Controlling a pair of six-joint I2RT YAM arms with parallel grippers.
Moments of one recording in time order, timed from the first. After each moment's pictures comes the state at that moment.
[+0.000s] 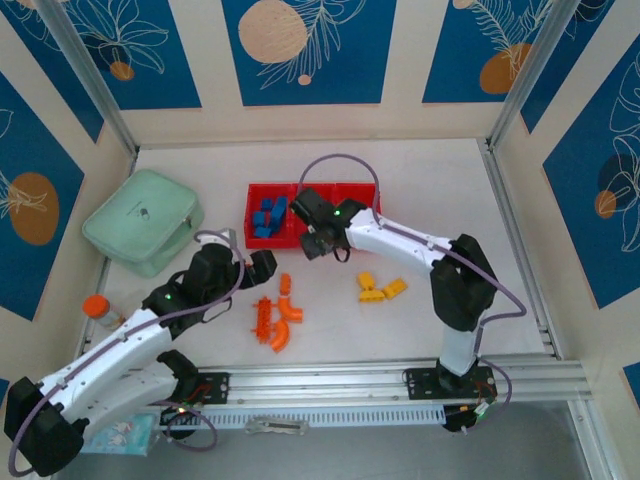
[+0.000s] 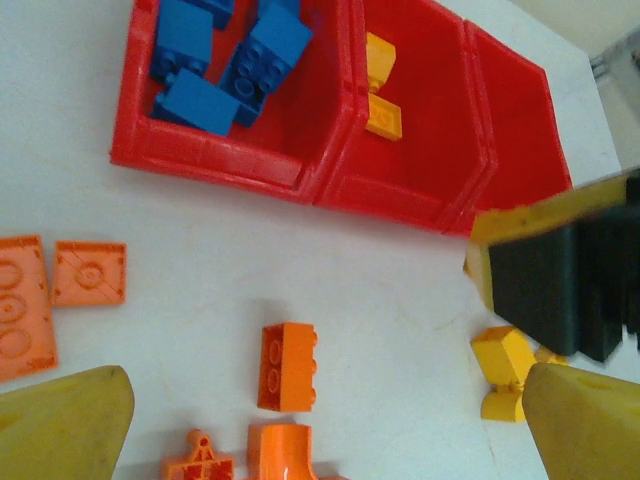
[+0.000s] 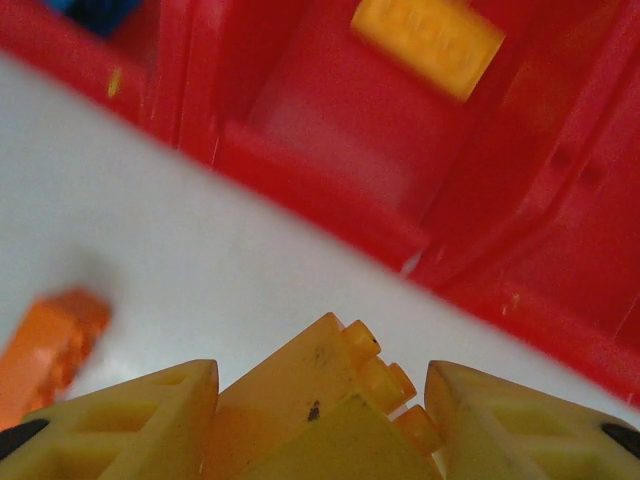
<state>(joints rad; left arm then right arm) -0.64 0.84 0.60 -0.39 -0.11 -0.81 0.82 1.84 1.51 -0.83 0.22 0.28</state>
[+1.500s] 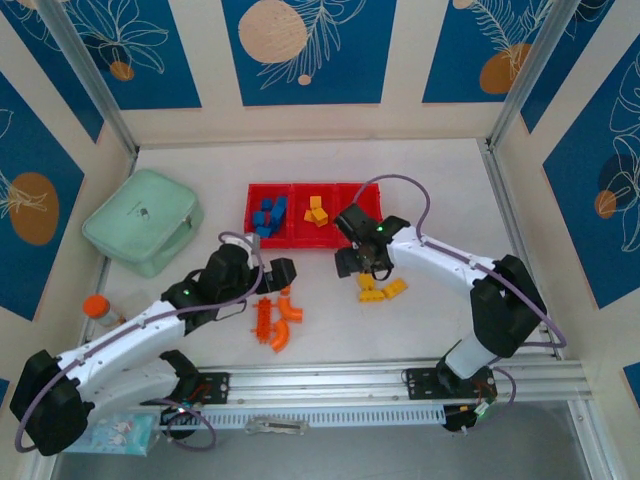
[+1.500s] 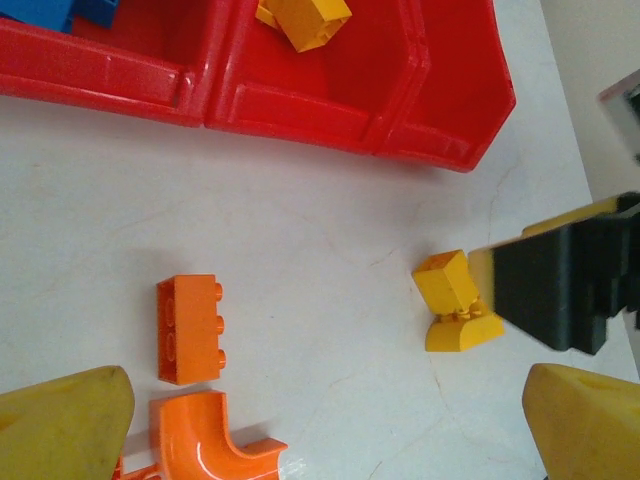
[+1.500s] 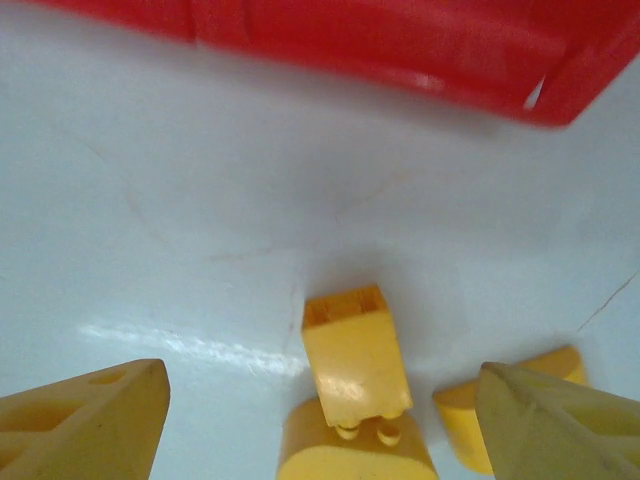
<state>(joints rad) -0.74 0.96 0.56 -0.22 0.04 -0.83 0.71 1.56 1.09 -0.84 0.16 0.49</state>
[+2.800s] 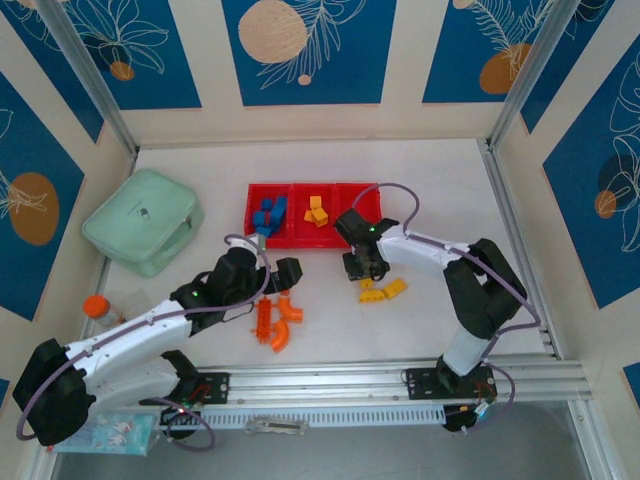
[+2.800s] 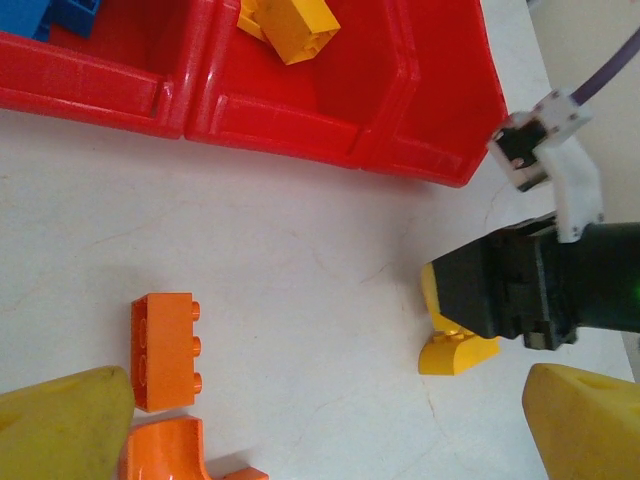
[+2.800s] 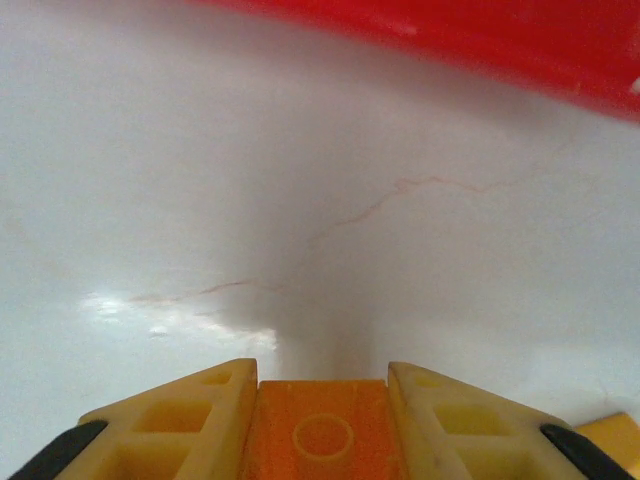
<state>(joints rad) -0.78 1.01 0.55 -0.14 -0.03 -0.86 0.67 1.68 1.09 -0.77 0.13 0.43</state>
